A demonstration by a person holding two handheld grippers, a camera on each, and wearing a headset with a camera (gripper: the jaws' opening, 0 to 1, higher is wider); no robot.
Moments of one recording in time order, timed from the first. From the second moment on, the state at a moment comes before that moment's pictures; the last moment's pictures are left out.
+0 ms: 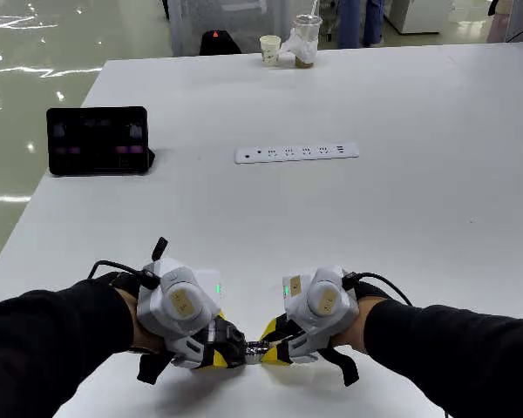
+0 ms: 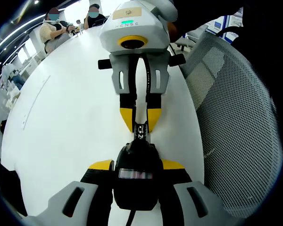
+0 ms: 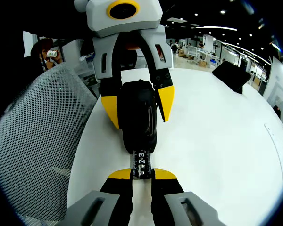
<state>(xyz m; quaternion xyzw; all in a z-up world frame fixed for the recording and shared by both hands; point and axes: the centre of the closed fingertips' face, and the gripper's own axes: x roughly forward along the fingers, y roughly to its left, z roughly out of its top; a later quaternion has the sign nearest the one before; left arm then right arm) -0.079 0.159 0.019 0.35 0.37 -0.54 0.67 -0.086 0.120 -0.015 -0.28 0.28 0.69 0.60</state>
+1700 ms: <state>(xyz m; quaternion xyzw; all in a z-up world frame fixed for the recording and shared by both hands) -0.079 0.159 0.018 0.35 0.37 -0.54 0.67 -0.077 0.083 -0.012 -0.28 0.31 0.68 0.60</state>
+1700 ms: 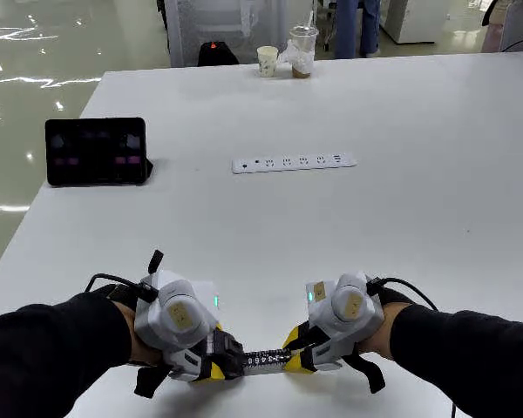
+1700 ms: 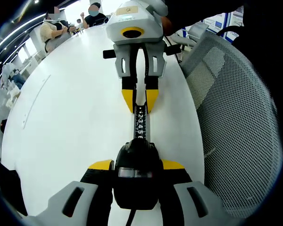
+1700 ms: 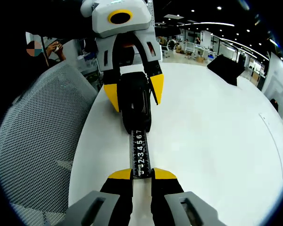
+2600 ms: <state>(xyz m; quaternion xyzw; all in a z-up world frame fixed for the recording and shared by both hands) -0.079 0.160 0.017 0.35 0.37 -0.54 0.67 -0.075 0.068 -0.012 -0.28 0.30 0.68 0.60</state>
